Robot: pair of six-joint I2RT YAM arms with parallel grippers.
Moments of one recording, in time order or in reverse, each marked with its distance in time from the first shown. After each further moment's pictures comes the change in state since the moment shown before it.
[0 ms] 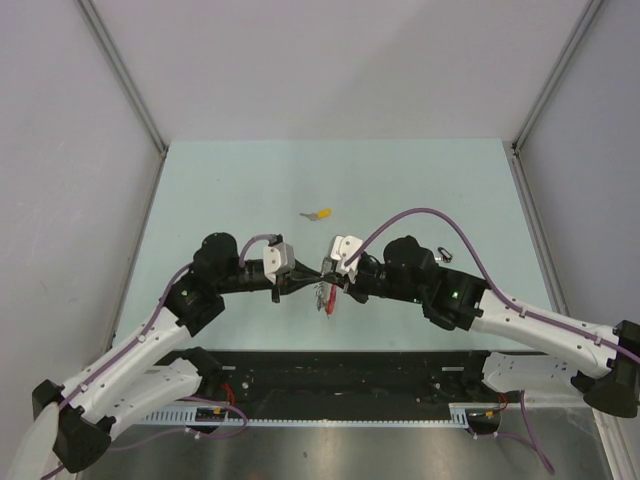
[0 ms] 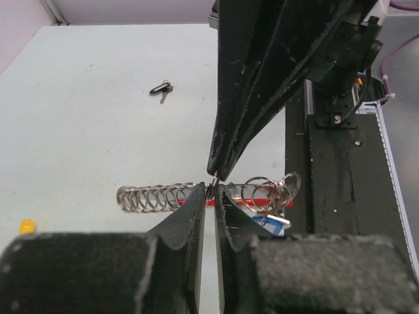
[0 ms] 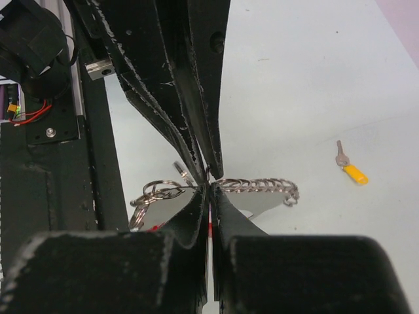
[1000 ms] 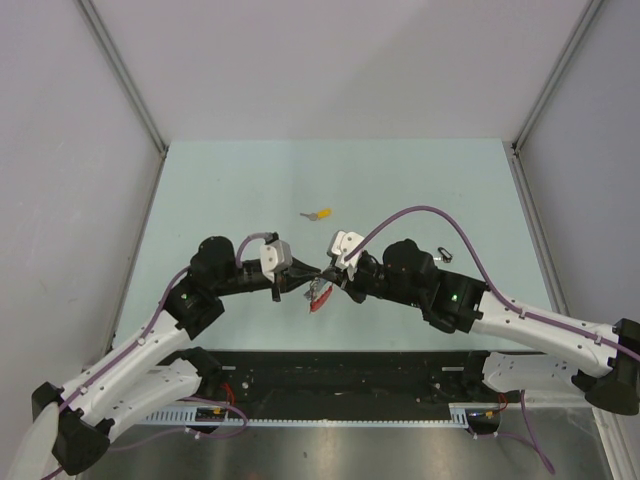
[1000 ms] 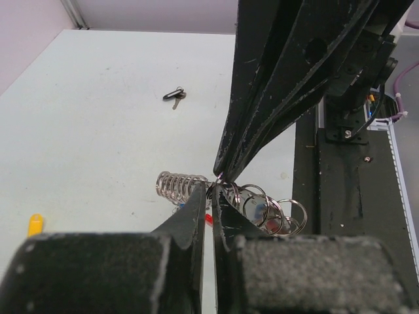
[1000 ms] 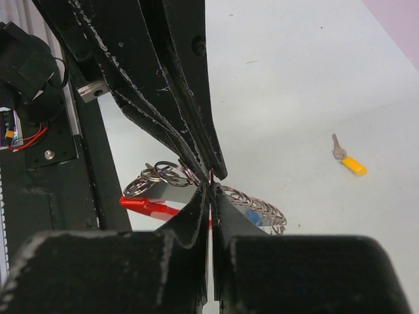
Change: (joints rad) left arm -0.005 -0.024 -0.031 0.069 -0.058 -0.053; right arm 0.039 0.002 0.000 0.035 0.103 0.082
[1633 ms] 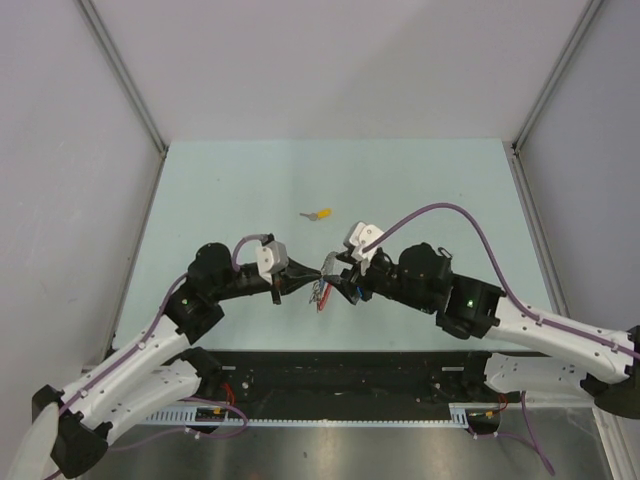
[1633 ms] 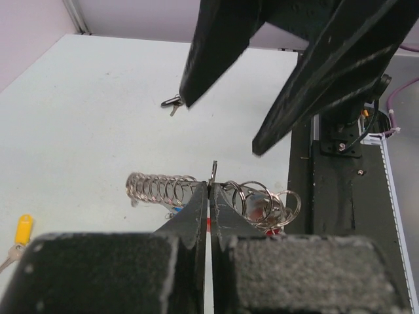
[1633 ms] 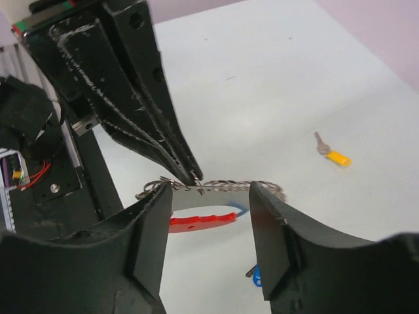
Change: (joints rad) left arm -0.007 -0.032 -0.055 0.080 -0.020 -0.082; right arm 0.024 -0.061 0.000 0.003 0.119 0.089
